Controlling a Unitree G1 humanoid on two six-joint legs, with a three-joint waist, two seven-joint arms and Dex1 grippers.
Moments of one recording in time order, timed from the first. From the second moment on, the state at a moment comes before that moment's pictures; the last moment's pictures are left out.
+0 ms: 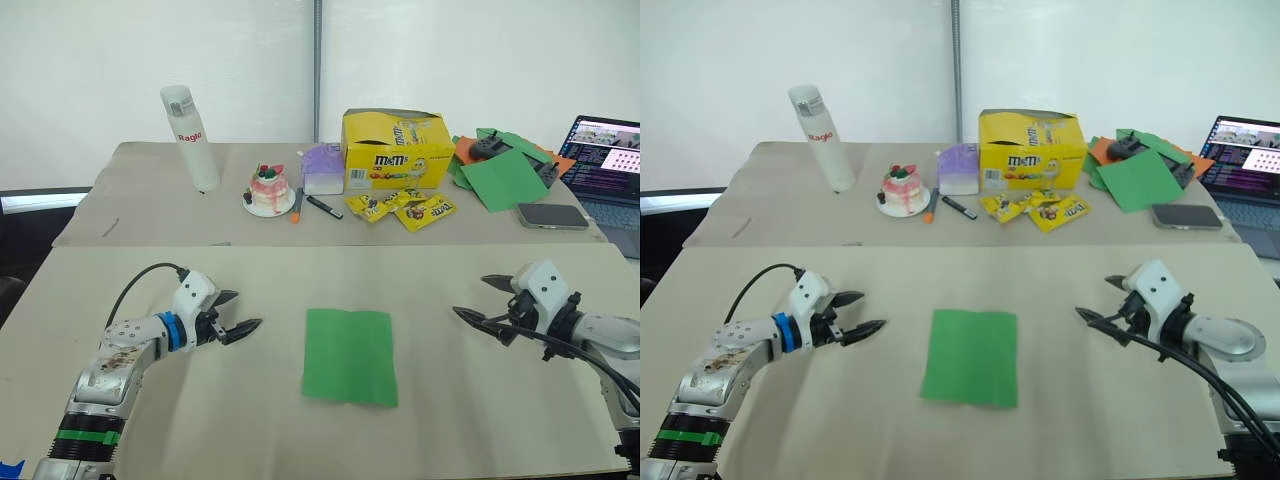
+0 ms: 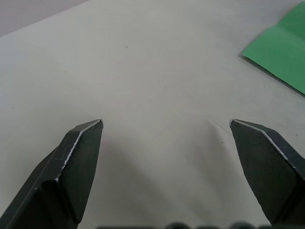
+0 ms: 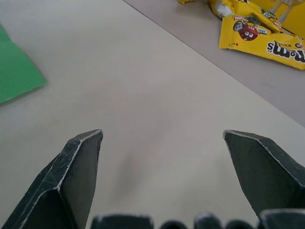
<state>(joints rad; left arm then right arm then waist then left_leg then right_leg) -0.12 0.65 0.04 -0.03 -0.32 0.39 -0.88 -0.03 -0.81 -0.22 -0.07 0.28 0.25 0.87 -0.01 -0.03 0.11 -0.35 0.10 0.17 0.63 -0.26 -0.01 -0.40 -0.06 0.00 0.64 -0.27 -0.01</state>
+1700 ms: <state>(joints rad) -0.43 0.51 -0.47 0.08 -0.10 0.23 -1.16 -0.09 -0.76 0.20 -0.33 0.19 0.44 0.95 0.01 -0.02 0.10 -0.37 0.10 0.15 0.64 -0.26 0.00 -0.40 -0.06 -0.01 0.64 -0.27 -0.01</state>
